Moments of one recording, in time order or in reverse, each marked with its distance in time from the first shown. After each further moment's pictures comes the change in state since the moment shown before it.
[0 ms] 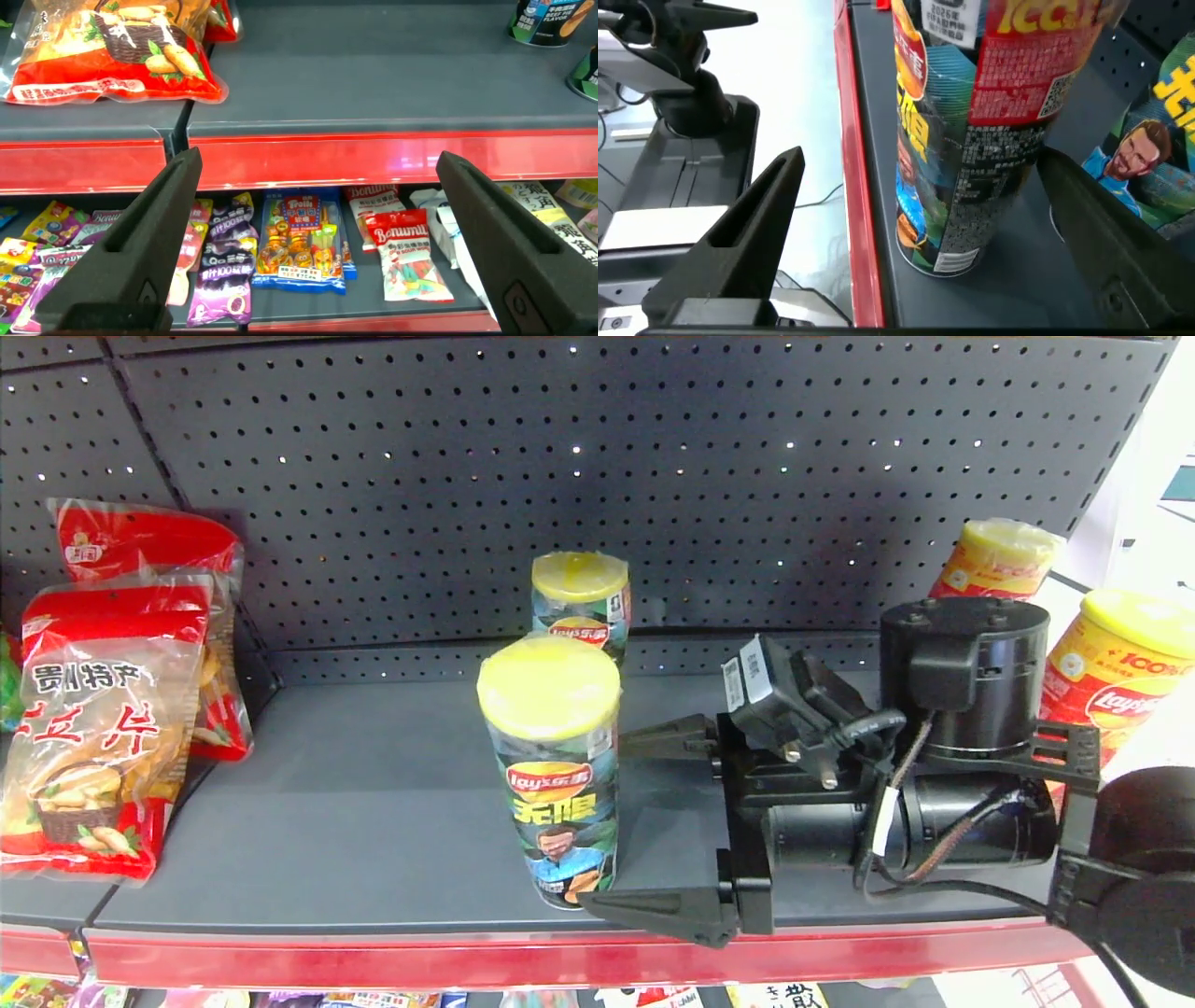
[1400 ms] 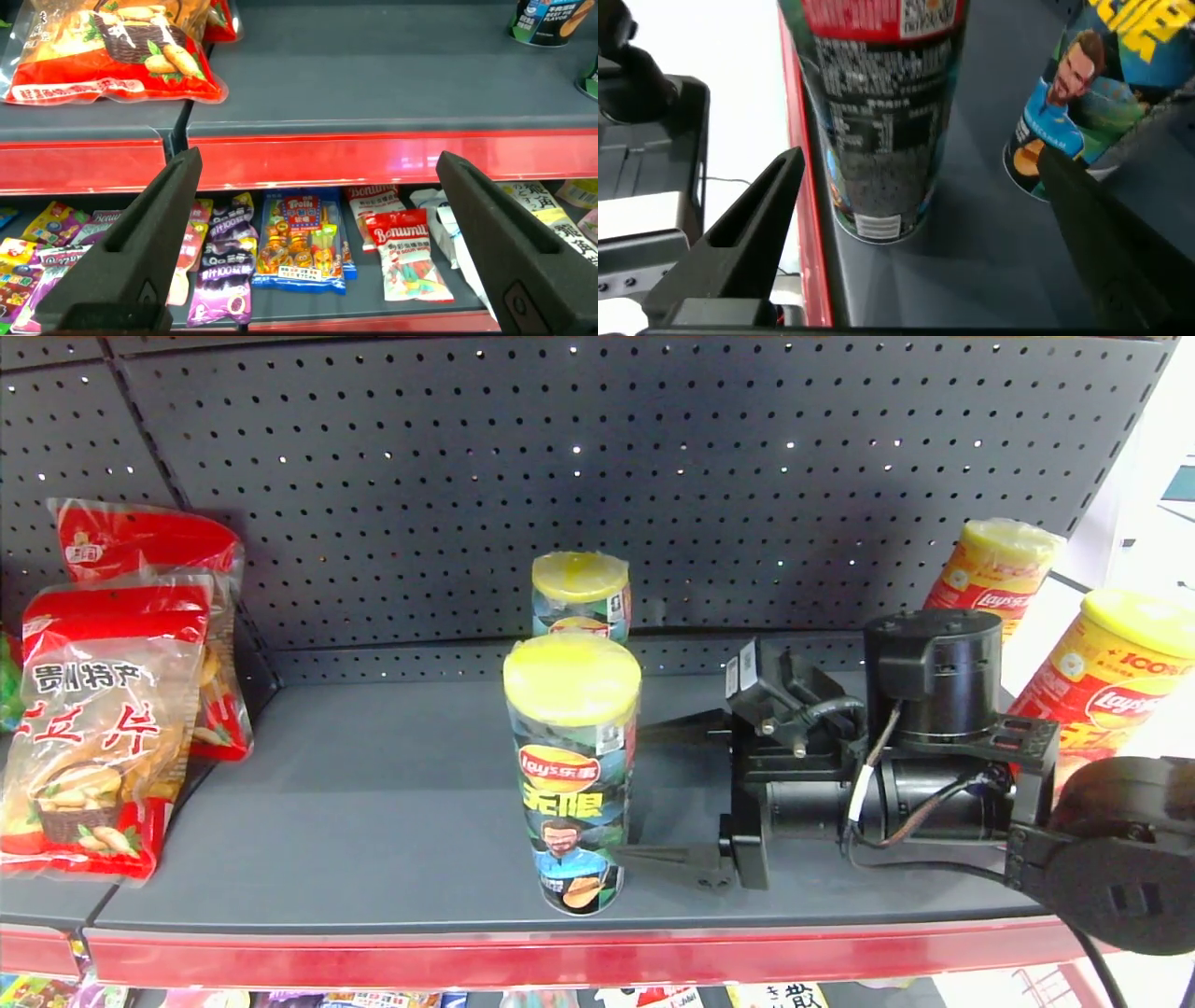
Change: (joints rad) left arm 0.000 0.000 0.000 0.000 0.000 0.000; right arm -0.106 0.057 0.007 -0.017 -0.020 -0.012
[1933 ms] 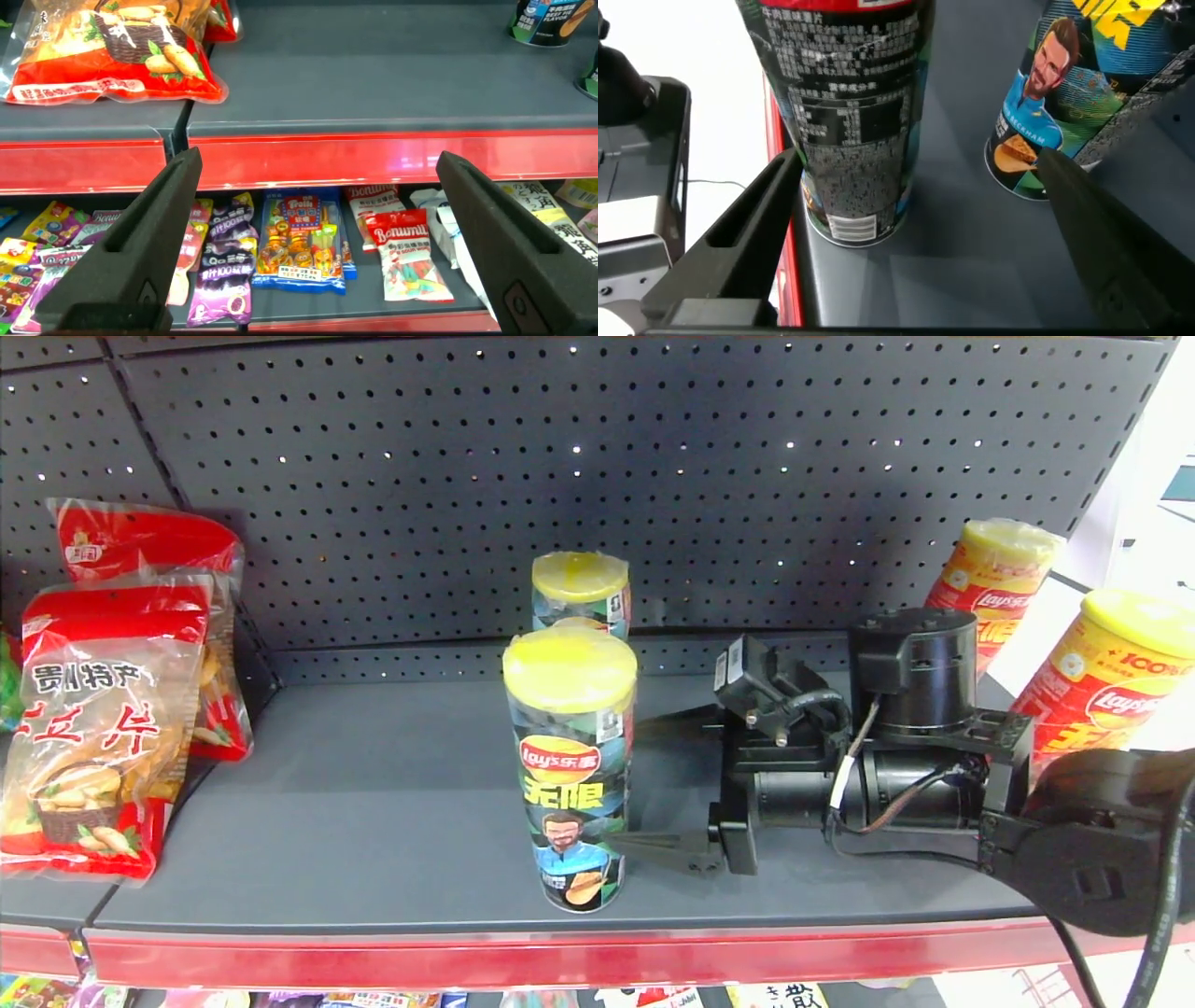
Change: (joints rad) left arm 0.000 0.000 0.000 0.000 0.000 0.000; right arm -0.015 0.033 -0.023 -0.006 0.000 0.000
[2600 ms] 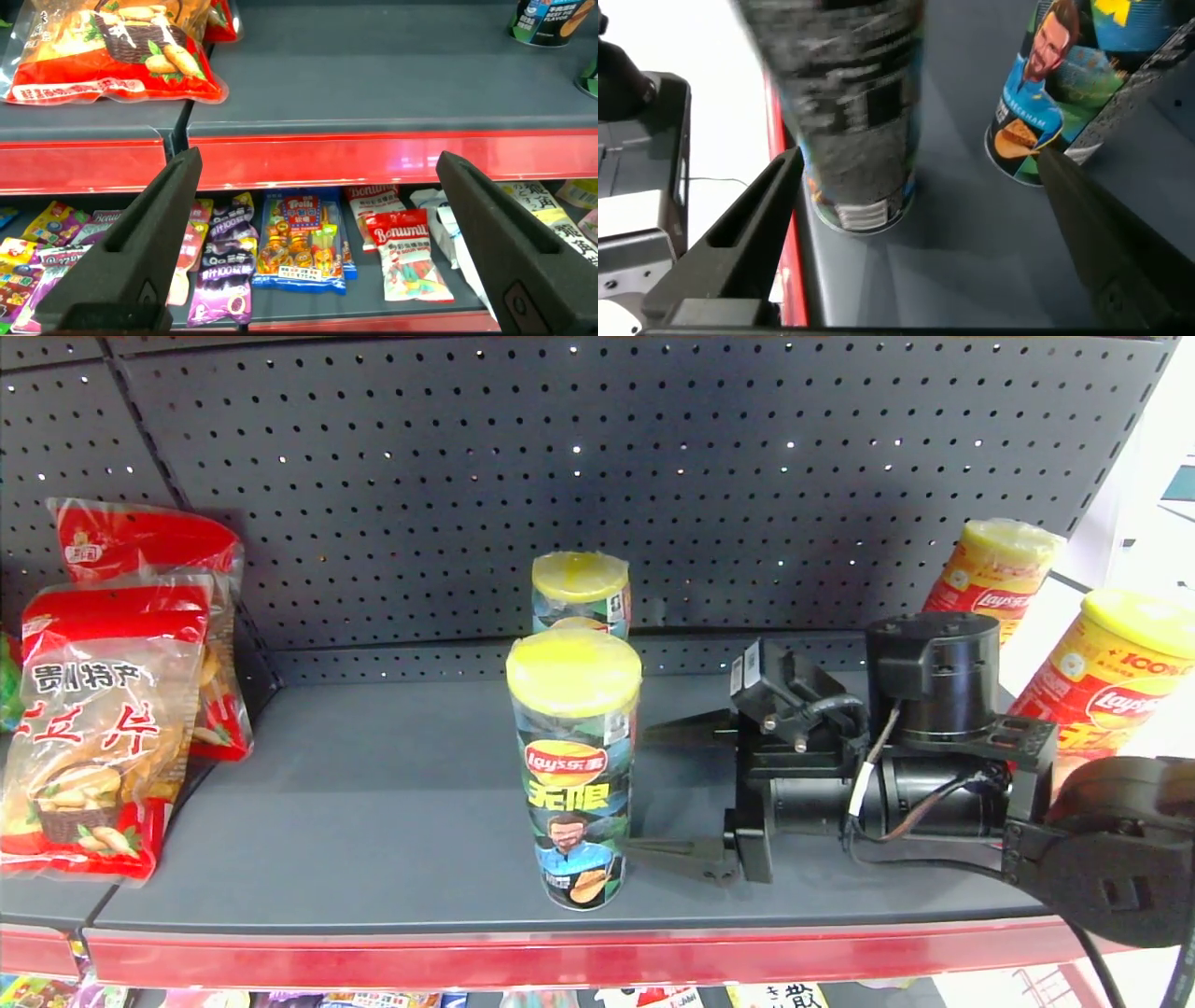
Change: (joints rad) left arm 0.000 0.000 0.000 0.000 0.000 0.000; right arm -0.008 -0.033 0.037 0.001 0.000 0.004
